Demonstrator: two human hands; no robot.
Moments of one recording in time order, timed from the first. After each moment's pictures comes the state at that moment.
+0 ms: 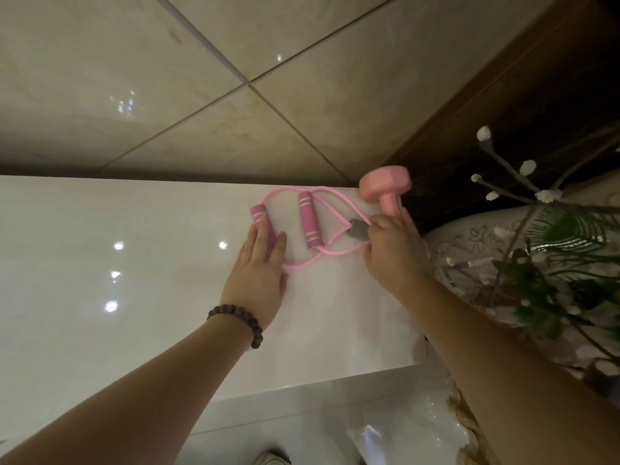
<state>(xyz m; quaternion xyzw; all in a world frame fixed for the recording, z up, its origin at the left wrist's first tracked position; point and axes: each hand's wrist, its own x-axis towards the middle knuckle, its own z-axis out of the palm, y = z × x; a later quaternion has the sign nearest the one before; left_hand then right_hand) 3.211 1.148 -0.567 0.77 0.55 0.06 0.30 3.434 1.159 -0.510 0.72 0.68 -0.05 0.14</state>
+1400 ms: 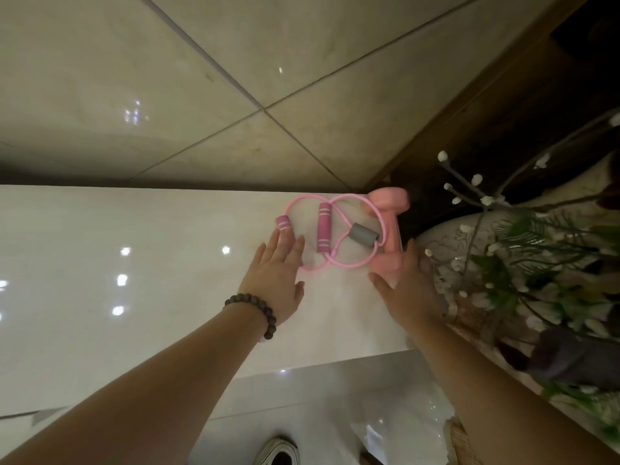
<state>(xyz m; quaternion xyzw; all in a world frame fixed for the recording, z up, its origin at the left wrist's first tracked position) 3.206 1.141 -0.514 0.80 0.50 -0.04 0.31 3.424 1.089 -0.484 0.87 0.46 -0.17 0.00</state>
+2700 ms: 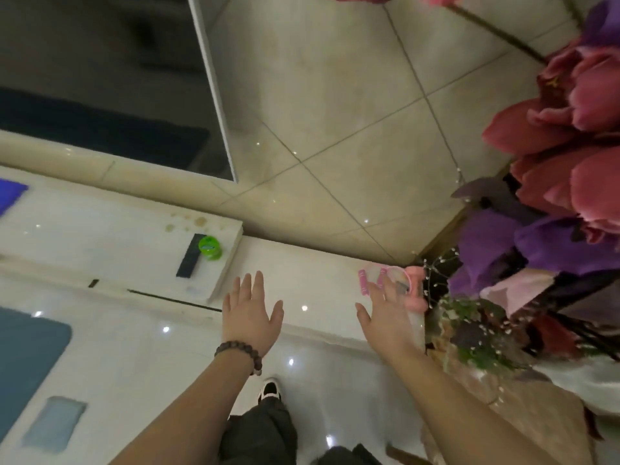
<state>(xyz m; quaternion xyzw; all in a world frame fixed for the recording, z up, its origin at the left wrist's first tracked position) 2.973 0.888 -0.084 0.59 0.78 0.07 0.19 3.208 0.922 -0.076 0.69 0.71 -0.16 -0.02</state>
